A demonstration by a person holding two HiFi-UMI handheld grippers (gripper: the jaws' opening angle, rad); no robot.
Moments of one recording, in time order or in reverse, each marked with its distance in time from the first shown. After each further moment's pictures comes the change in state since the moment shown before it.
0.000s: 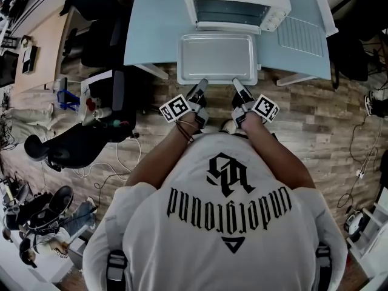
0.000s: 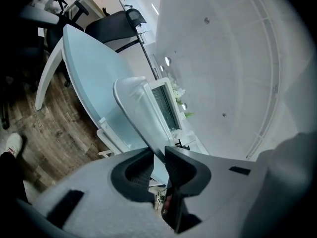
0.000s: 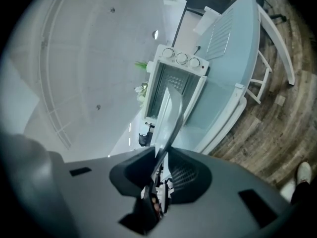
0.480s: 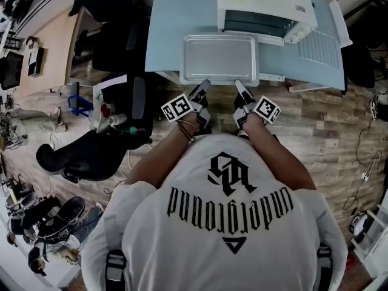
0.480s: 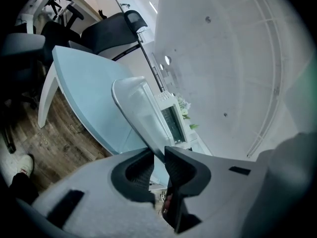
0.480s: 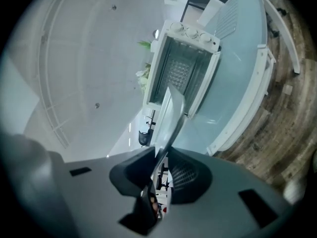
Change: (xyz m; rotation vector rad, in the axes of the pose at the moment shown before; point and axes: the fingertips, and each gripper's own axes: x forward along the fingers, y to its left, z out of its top) left arm -0.040 0.042 0.112 0.030 0.031 0.012; right arm 0.104 0.032 -0.061 0.004 -0.015 -0.002
